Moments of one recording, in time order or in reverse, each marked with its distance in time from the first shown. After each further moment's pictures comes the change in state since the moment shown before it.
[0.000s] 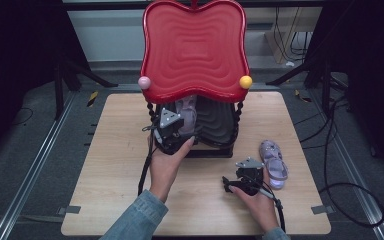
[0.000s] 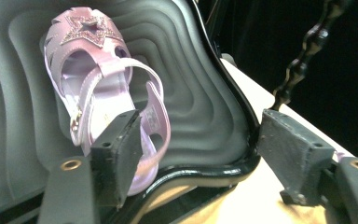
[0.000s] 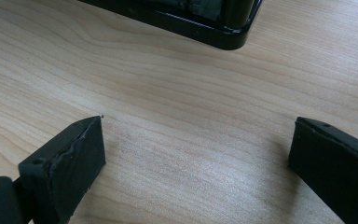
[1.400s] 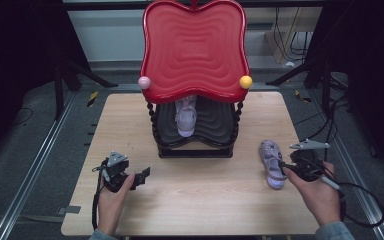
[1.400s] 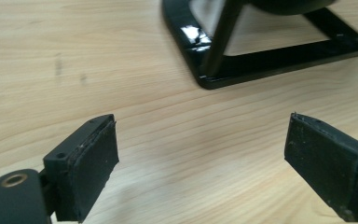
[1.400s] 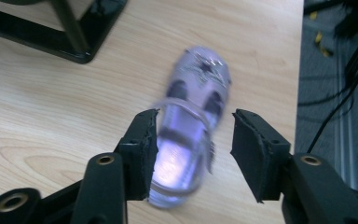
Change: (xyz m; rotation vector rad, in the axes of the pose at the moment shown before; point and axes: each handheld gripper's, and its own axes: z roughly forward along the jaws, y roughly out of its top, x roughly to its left) left arm 0.117 -0.138 -0.071 0.226 0.155 -0.096; right arm -0.096 0.042 -0.133 0.089 -0.175 0.041
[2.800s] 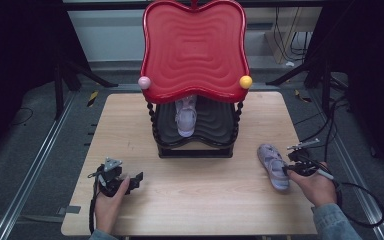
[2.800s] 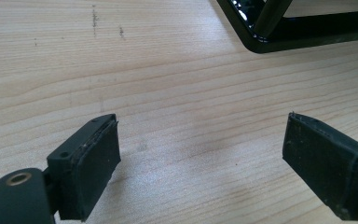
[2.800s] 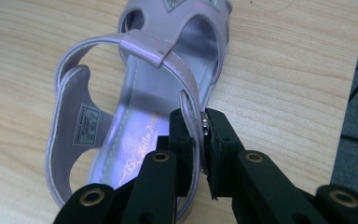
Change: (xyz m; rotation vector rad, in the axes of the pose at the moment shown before) left arm 0.022 -0.027 0.009 0.049 0.077 -0.034; right arm -0.030 -0.018 0.066 0.249 0.099 0.030
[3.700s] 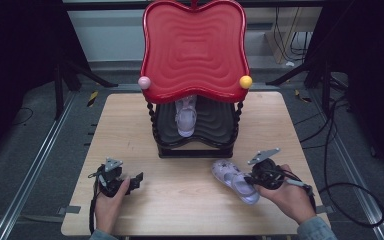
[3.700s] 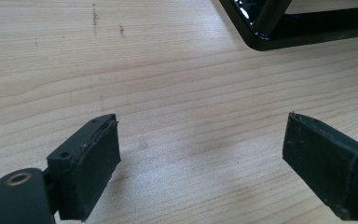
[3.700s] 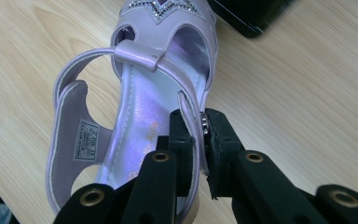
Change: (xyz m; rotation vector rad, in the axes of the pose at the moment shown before) left arm -0.001 -0.001 0.000 0.005 0.006 0.007; right arm 0.115 0.012 -0.025 -0.092 0.231 -0.385
